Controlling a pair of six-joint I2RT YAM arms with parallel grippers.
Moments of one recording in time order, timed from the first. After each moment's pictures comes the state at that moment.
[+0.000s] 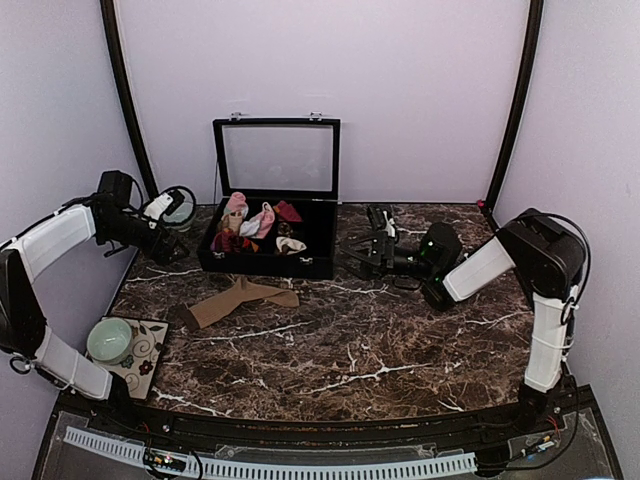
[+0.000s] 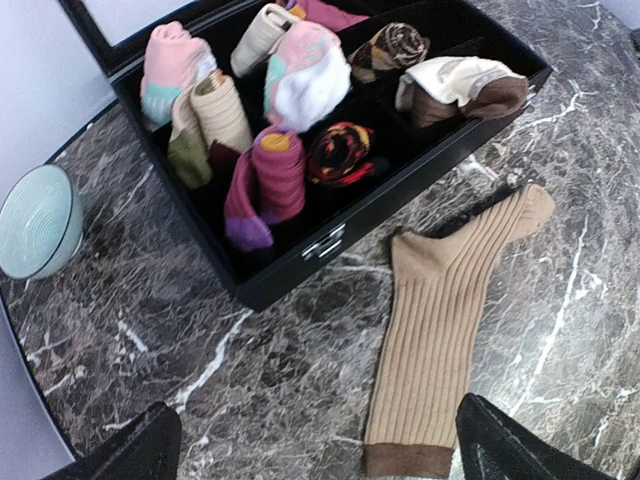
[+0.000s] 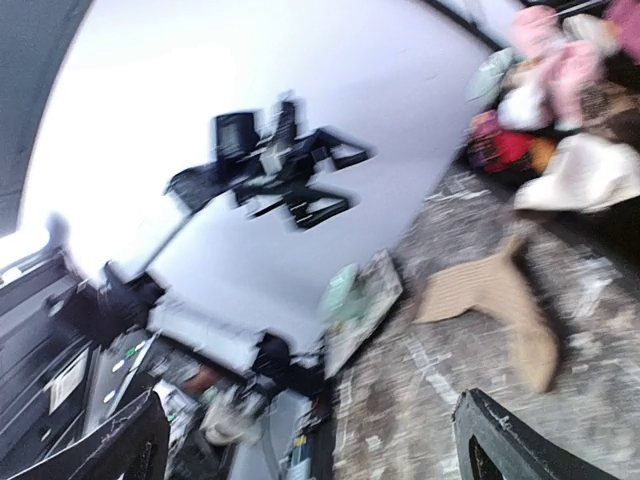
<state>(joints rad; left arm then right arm) 0.02 1.41 1.14 -0.67 0.44 0.58 0.59 1.99 0.87 1.30 -0.90 1.17</state>
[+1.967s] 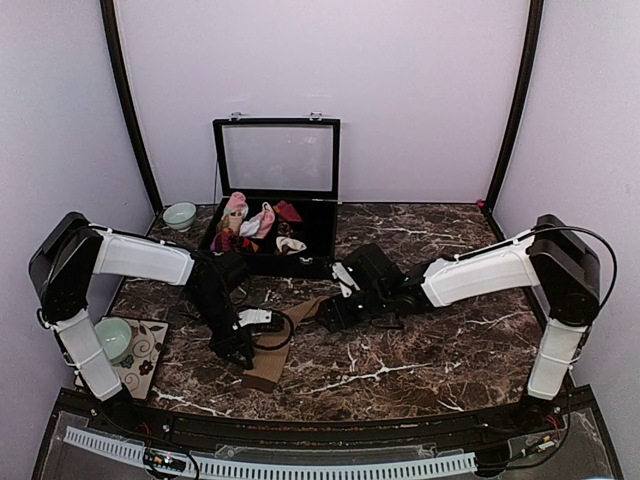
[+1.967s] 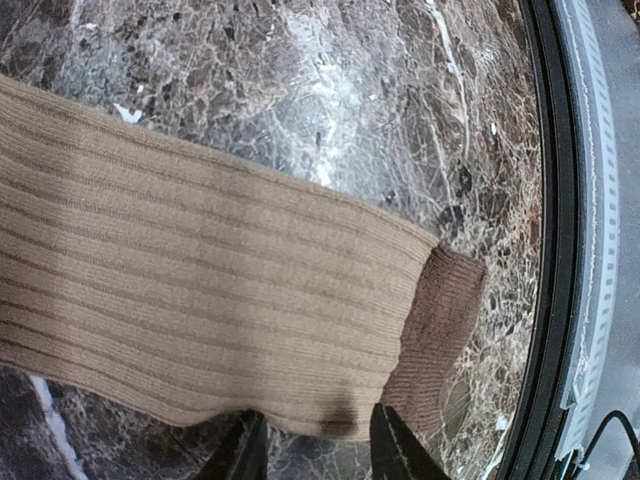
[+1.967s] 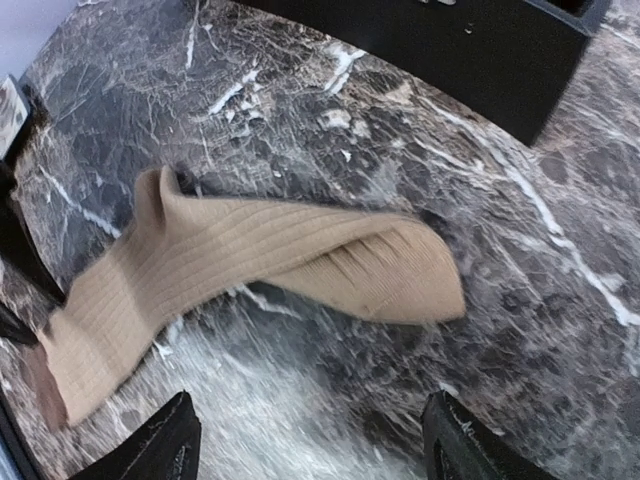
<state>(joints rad) -0.64 1.75 0.97 -0.79 0.54 0.75 0.97 1.81 1.05 -0.06 -0.01 0.37</state>
